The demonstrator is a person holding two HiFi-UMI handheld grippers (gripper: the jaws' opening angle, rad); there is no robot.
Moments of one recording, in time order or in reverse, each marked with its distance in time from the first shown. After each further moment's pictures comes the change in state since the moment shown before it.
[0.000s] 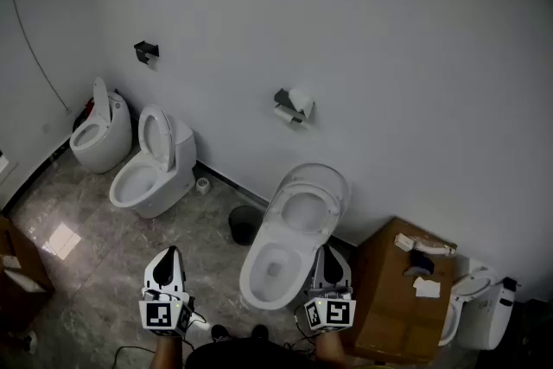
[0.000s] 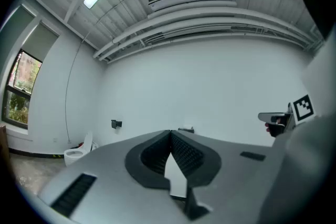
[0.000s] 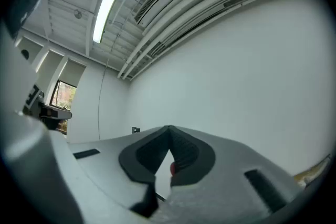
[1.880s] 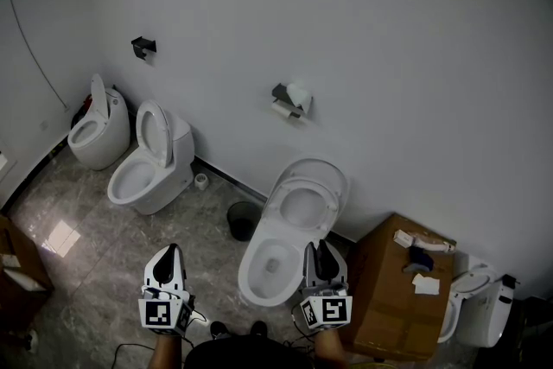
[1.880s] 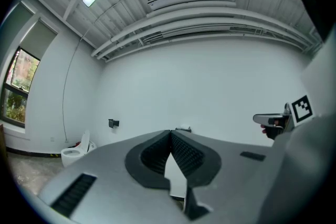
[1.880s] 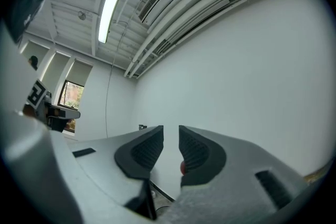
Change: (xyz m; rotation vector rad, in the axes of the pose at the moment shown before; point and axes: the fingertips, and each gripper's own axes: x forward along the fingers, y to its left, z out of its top) left arm 0.006 -0.013 0.001 -0.006 -0.001 -0.028; right arm 0.008 0.016 0.006 -0.022 0.034 0.079
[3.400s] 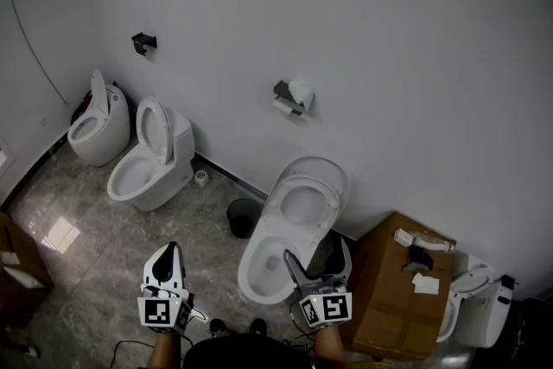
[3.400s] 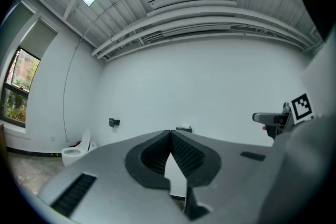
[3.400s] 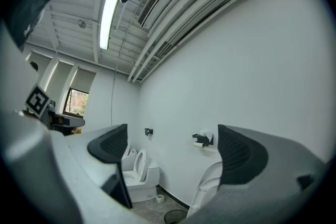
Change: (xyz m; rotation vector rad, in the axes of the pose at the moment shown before) left arm 0.002 0.004 -0.006 -0.002 0.003 0.008; right arm 0.009 0.010 0.001 0.052 -0.030 0.061
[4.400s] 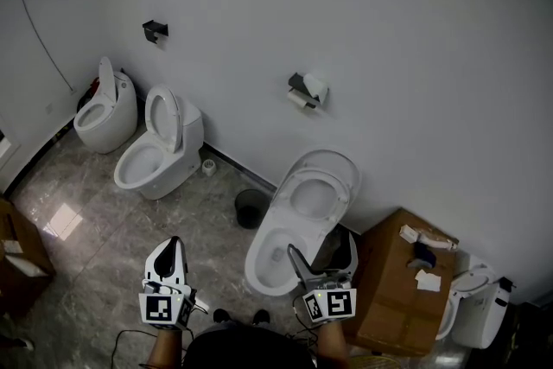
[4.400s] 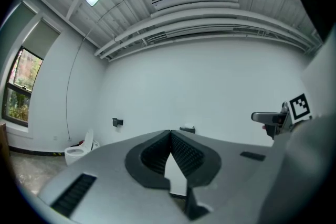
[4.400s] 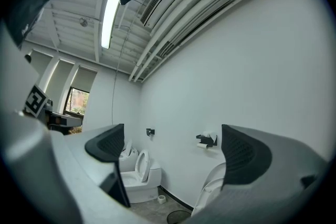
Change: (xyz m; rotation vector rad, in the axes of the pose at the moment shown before) left arm -0.019 0.033 0.004 -0.015 0.010 0.014; right arm 0.011 0.034 0.007 -0.011 0.002 0.002
